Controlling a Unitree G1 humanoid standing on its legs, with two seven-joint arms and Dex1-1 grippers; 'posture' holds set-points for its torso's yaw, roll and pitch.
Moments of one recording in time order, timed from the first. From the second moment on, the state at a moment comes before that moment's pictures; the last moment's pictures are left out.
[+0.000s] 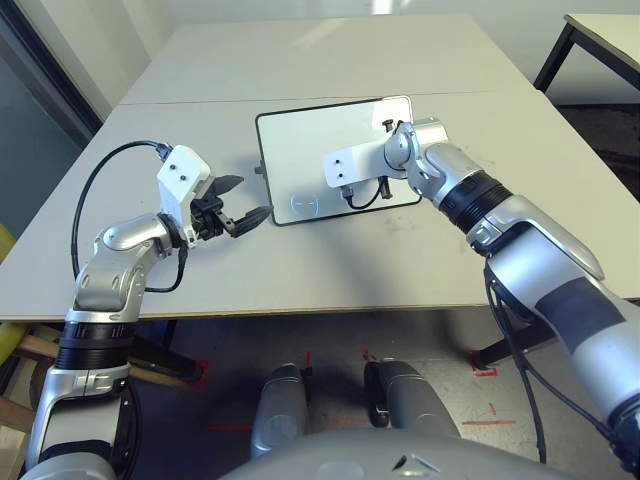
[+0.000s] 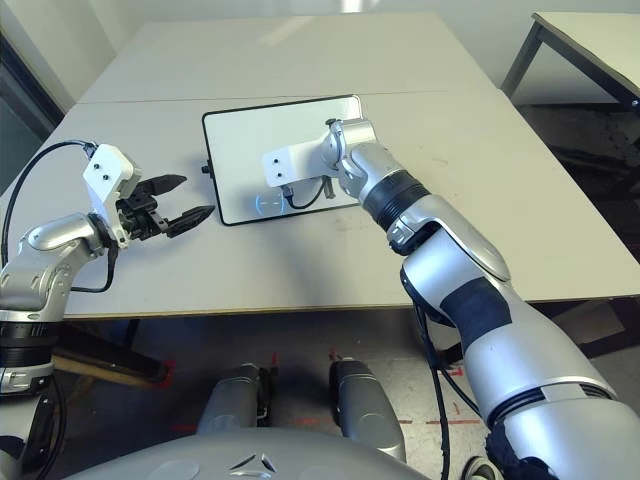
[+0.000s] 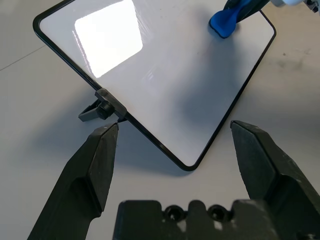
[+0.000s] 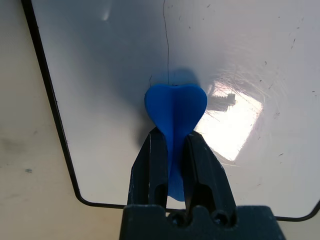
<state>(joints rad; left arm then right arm) -0.32 0.67 0.10 -0.02 -0.34 0.39 -0.83 -1.21 -0.26 0.65 0.80 -0.66 0.29 0.97</state>
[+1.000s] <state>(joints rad) -0.34 0.59 0.05 0.01 -0.33 0.37 -0.82 -1.25 -0.61 0.31 1.01 -0.35 0.87 1.17</state>
